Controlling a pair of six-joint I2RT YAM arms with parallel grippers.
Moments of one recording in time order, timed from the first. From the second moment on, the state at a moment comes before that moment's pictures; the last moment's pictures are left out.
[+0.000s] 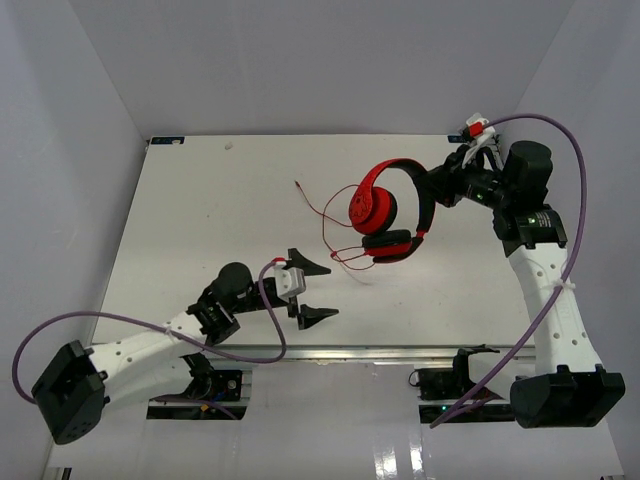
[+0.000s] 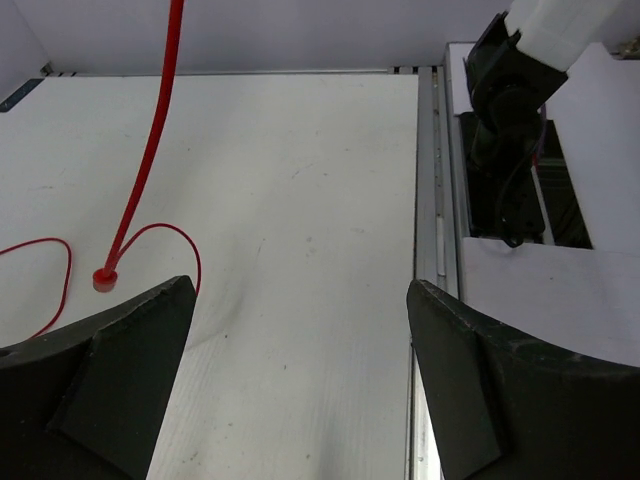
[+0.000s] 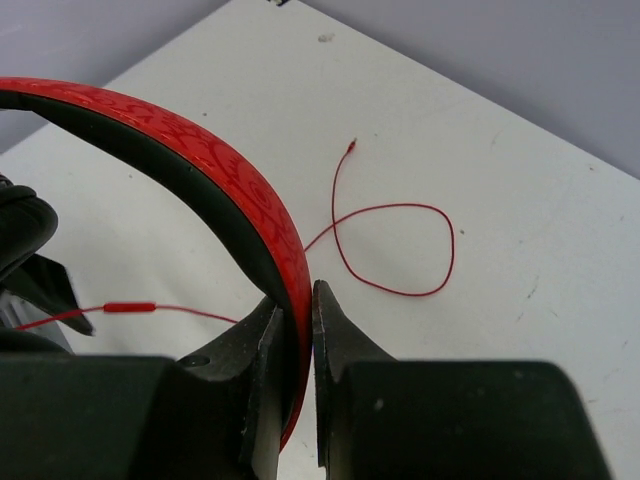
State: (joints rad) left arm -0.85 0.93 0.39 0.55 0.54 0.12; right arm 0.07 1.11 1.24 -0.37 -0.79 -0.06
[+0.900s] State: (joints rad) left arm -0.87 1.42 0.40 1.34 0.27 -0.02; right arm 0.07 1.22 1.65 -0.38 -0.93 0.27
